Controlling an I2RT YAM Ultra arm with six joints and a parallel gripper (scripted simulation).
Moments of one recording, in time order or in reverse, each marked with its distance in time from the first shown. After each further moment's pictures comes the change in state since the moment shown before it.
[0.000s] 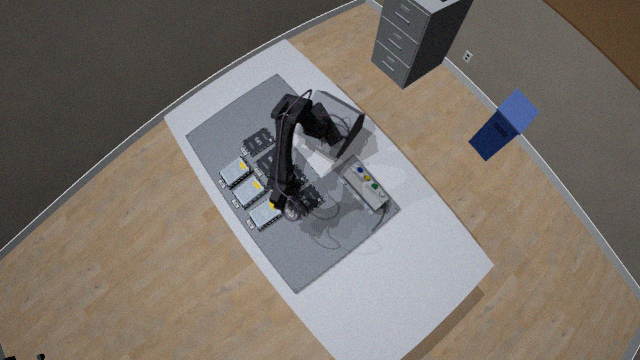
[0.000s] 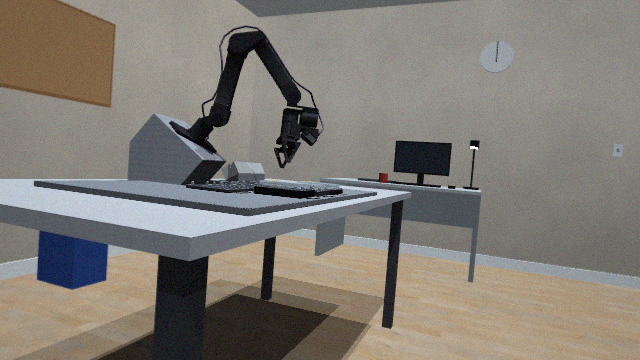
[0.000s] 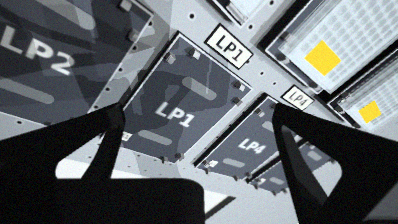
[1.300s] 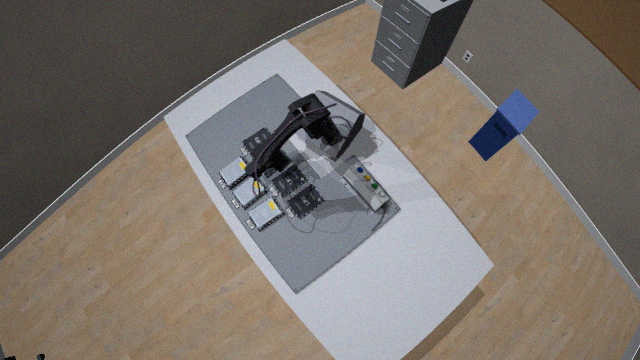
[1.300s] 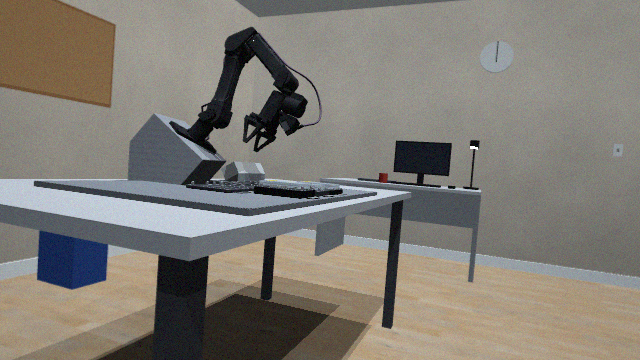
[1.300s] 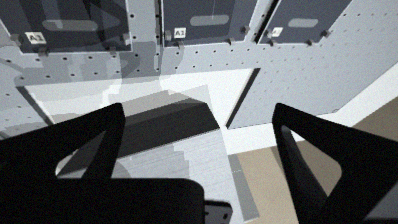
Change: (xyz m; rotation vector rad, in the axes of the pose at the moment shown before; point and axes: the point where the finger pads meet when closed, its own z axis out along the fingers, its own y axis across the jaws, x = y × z) arm 0.132 -0.059 -0.027 -0.087 0.409 0.517
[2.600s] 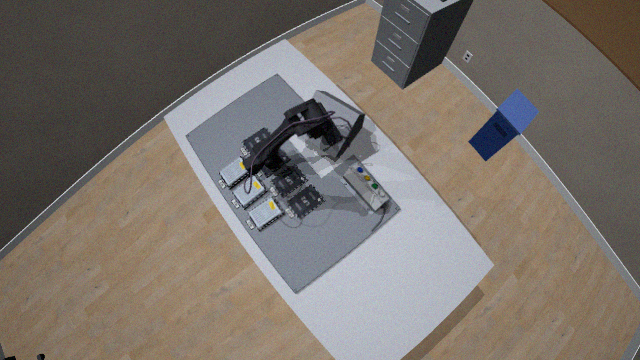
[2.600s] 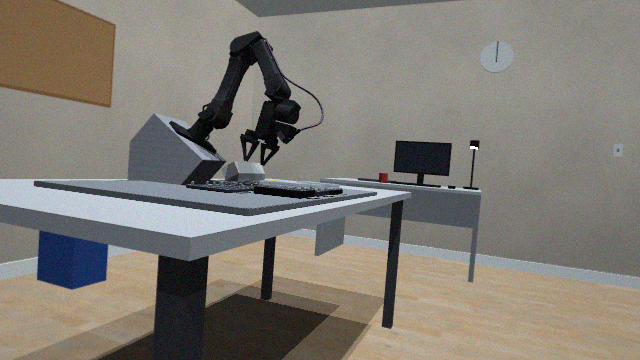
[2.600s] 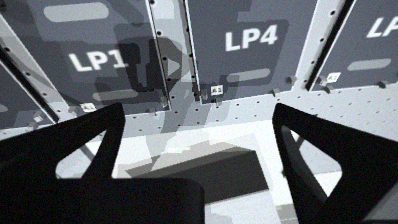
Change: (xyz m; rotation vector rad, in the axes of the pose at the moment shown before) arm -0.033 0.015 0.040 -0.207 -0.137 0.172
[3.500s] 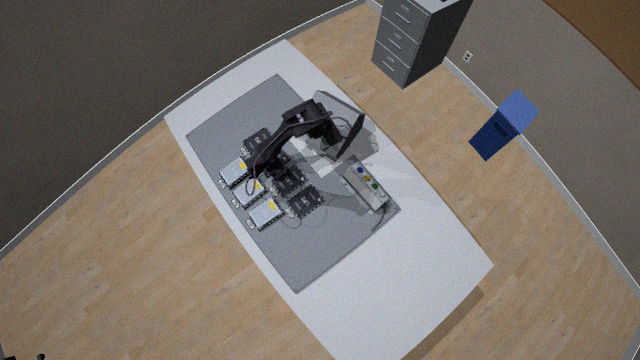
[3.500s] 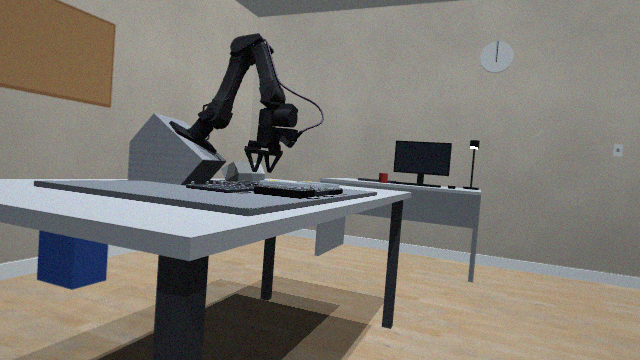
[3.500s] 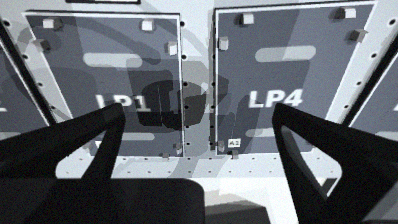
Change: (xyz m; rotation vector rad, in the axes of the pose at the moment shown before) arm -0.027 0.016 0.022 -0.098 -0.164 -0.074
